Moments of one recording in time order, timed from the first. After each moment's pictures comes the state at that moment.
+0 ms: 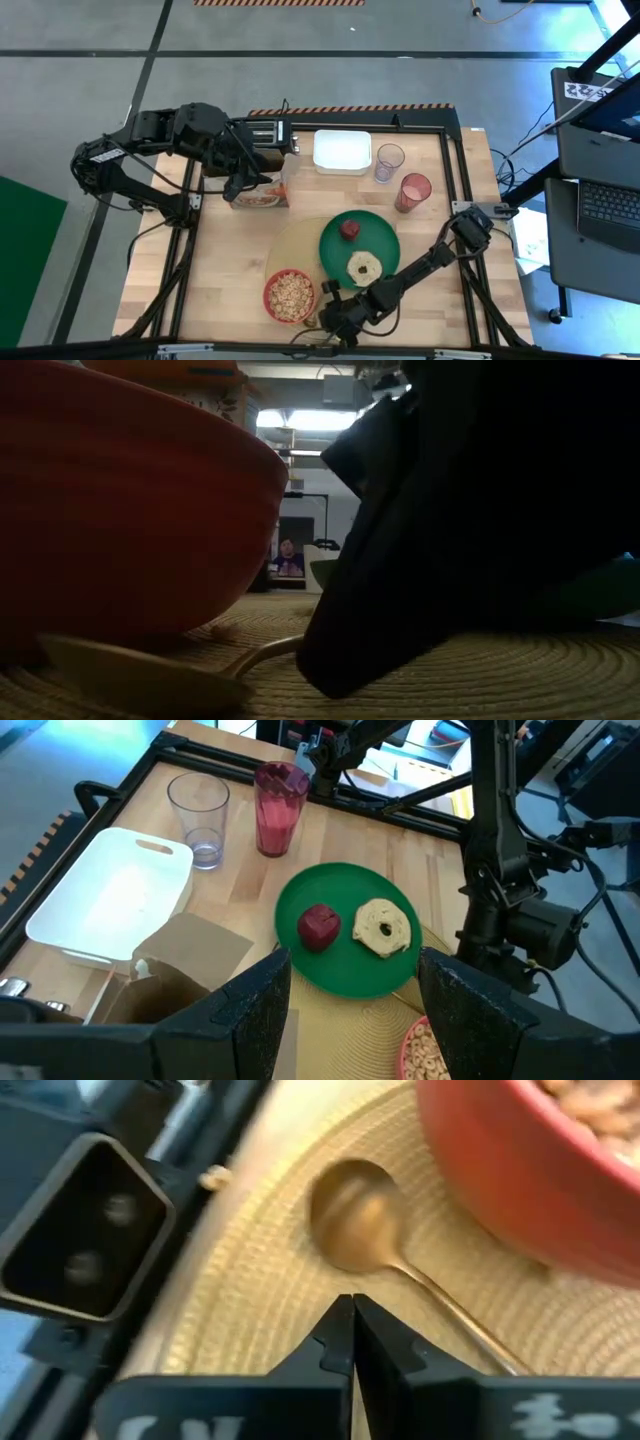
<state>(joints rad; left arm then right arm) 0.09 1.21 1.67 -1.04 0.09 -0.23 0.63 2.19 1.47 -0.14 0.19 0.19</state>
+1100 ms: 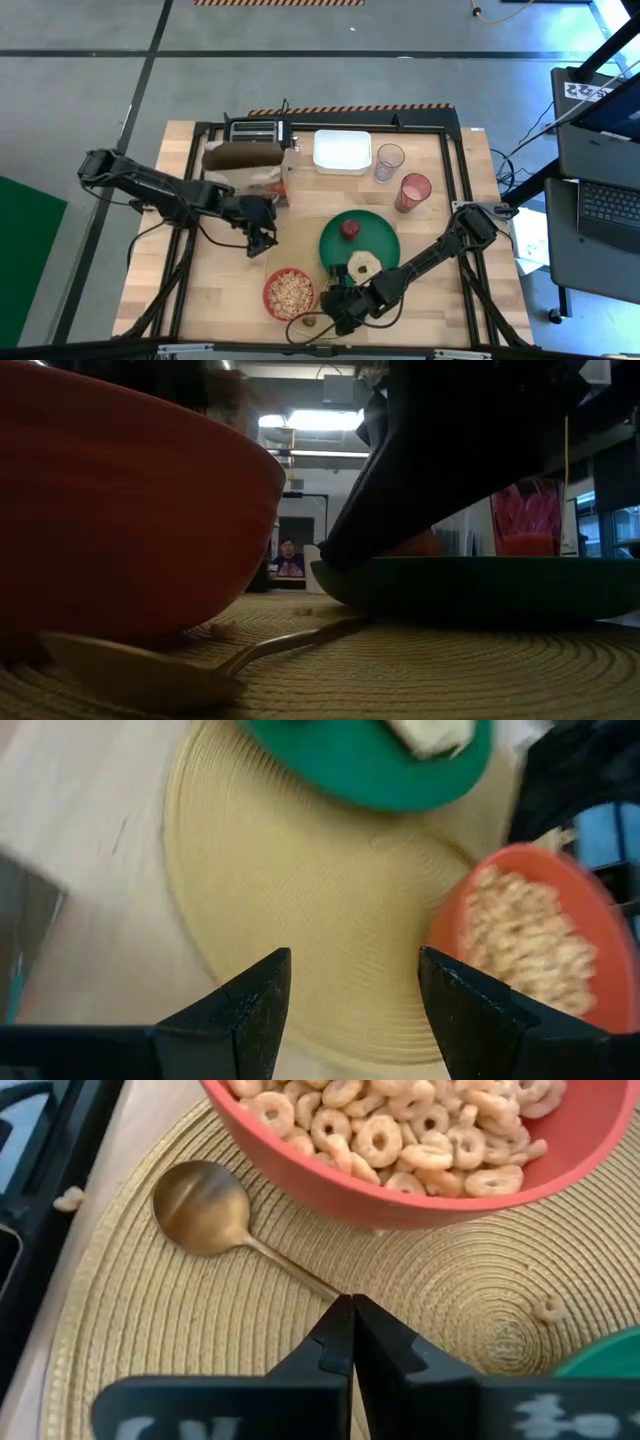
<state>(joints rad) -0.17 1.17 0.72 -0.39 0.04 -0.52 0.60 2.10 1.47 -0.33 0.36 0.33</state>
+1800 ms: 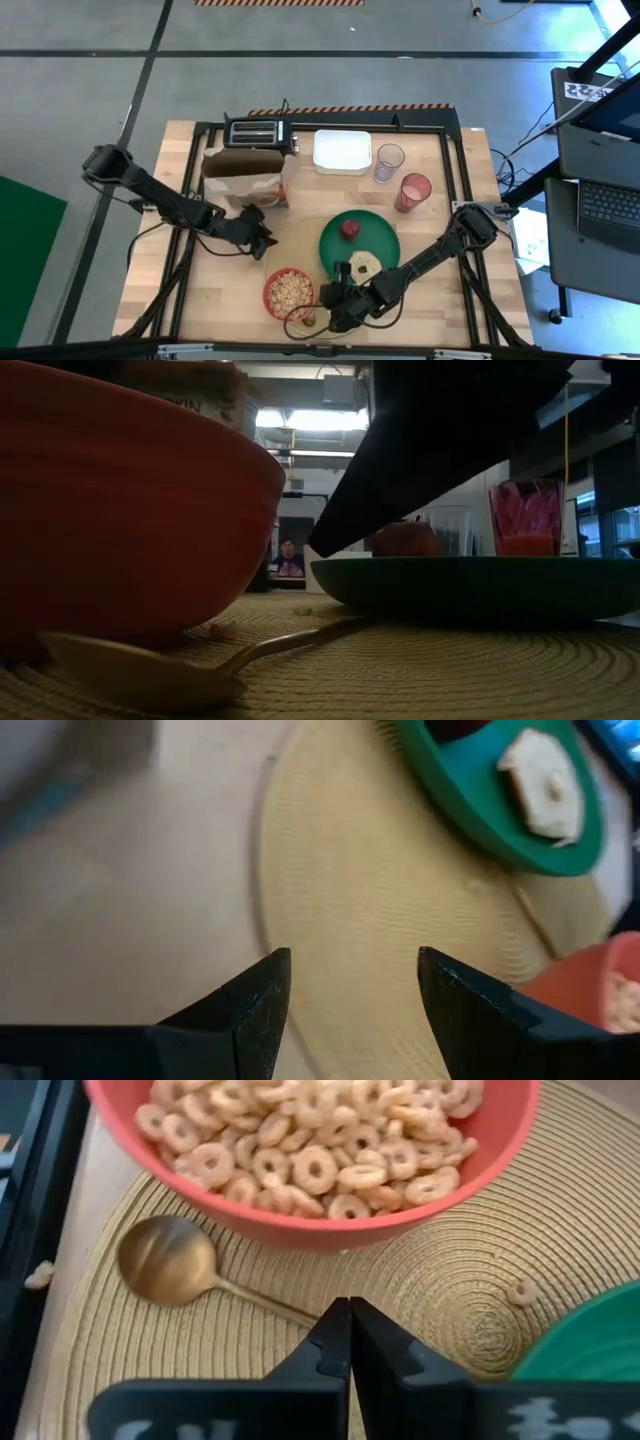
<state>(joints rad) -0.36 1.20 0.35 0.10 -0.34 -1.04 0.60 2.10 1.47 -0.32 0.43 0.51</state>
